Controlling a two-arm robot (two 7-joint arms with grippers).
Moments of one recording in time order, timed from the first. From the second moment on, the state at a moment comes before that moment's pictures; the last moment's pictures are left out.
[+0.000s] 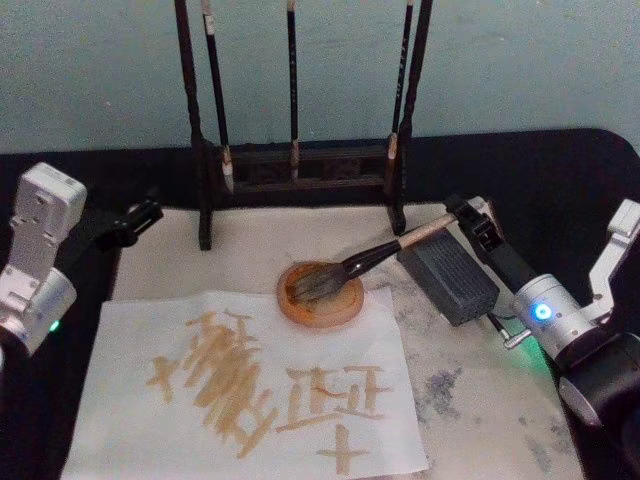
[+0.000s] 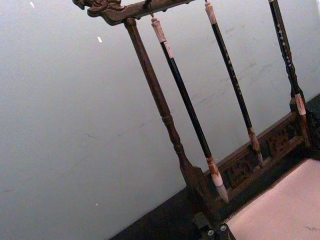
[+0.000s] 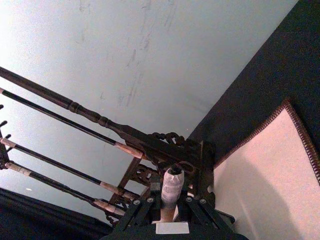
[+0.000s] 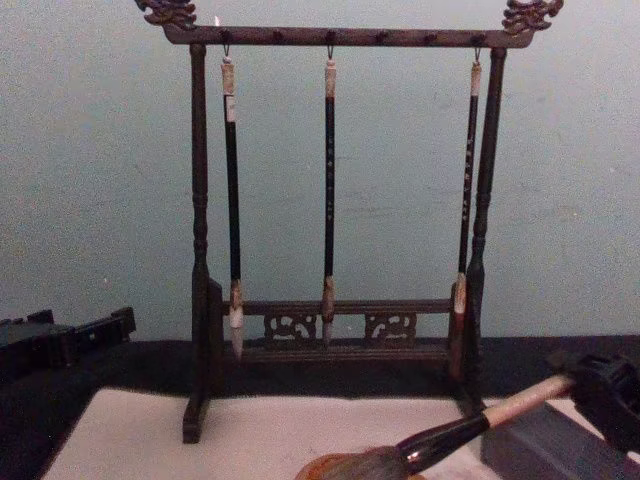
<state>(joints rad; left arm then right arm) -0.20 0.60 0.45 -1.41 -0.25 -0.12 0.03 0.33 0.27 -0.33 -0.95 1.41 0.12 0.52</state>
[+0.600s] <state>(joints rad) -0.20 0.60 0.45 -1.41 -0.25 -0.12 0.03 0.30 0.31 -0.34 -1.05 1.41 0.10 0.47</state>
